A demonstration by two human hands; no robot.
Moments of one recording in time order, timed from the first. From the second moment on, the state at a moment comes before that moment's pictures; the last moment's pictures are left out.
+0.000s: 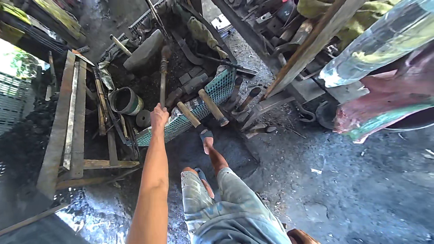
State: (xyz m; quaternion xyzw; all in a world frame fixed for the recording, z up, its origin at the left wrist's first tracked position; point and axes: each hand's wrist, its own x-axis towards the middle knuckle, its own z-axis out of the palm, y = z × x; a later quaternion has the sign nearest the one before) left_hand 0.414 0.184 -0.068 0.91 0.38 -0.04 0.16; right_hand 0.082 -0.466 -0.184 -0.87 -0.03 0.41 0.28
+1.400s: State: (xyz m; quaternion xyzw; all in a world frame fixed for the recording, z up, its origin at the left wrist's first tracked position) left_hand 0.370 0.184 -0.089 0.82 0.46 0.03 0.34; right_hand 0.078 -0.468 -0.190 -0.86 -0.03 0.41 0.29
